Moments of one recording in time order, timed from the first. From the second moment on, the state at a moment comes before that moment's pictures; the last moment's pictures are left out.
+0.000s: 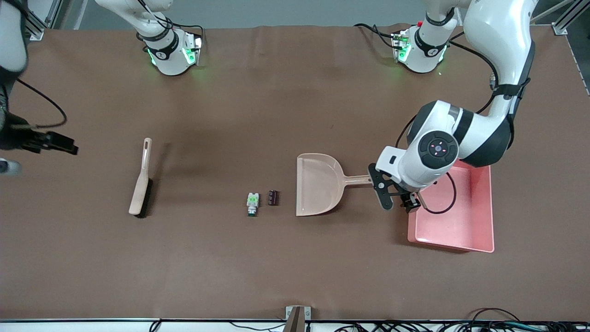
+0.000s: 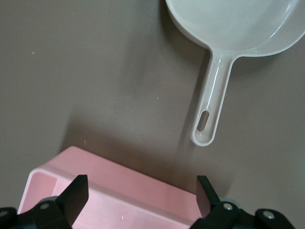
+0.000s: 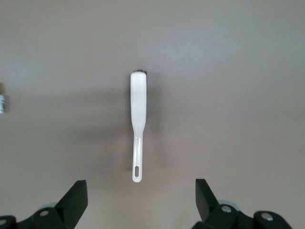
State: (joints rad) left arm -0.16 0.52 -0.30 -1.55 0.23 1.97 0.81; right arm -0.08 0.18 -0.02 -1.60 0.00 1.65 -0.04
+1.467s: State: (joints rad) left arm -0.31 0.69 -0.30 -1.54 0.40 2.14 0.76; right arm -0.03 0.39 -0.01 -2.07 0.04 2.25 -0.03
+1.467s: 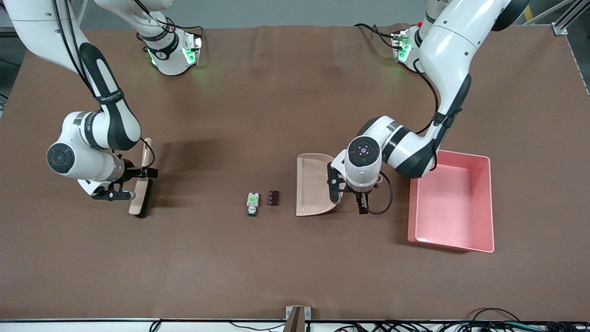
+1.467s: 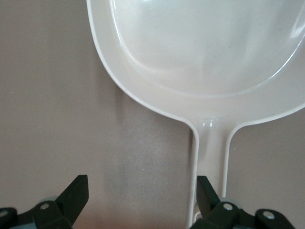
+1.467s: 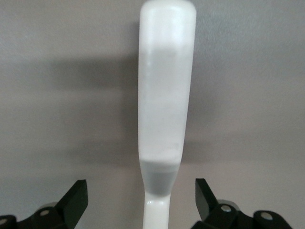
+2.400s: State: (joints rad) left arm -0.38 0.73 -0.30 -1.56 0.41 2.14 0.64; right arm -0.03 0.41 -0.02 -2.07 0.04 2.29 -0.03
